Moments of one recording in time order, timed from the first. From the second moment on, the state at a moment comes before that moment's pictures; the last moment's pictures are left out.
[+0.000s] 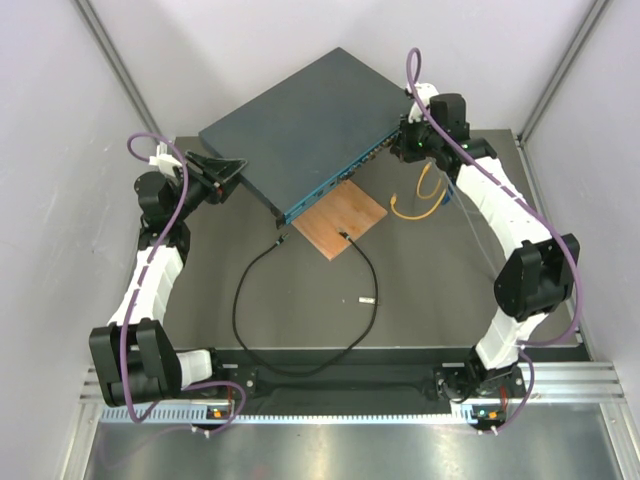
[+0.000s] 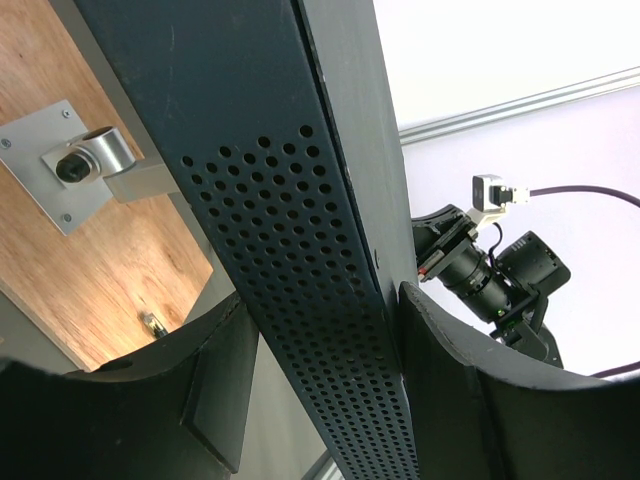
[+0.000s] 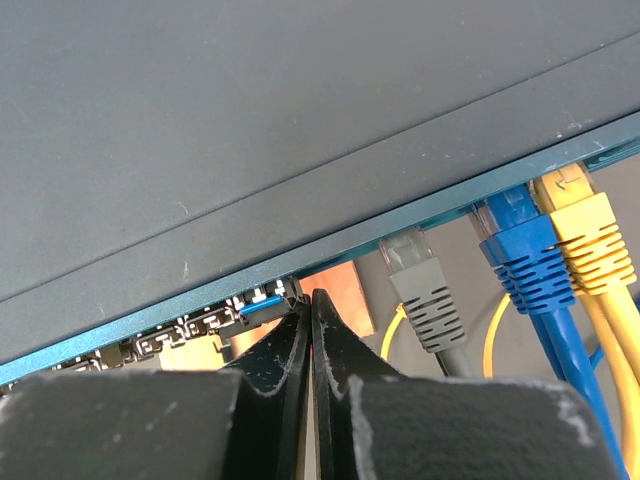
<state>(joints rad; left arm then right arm) 0.13 1.25 0.88 0.36 0.69 -1.20 0.31 1.75 1.69 -0.43 -0.24 0.11</state>
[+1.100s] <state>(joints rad) 0.20 1.25 0.96 0.29 0.68 -1.12 0.70 1.35 0.99 -0.60 -0.45 -0.56</state>
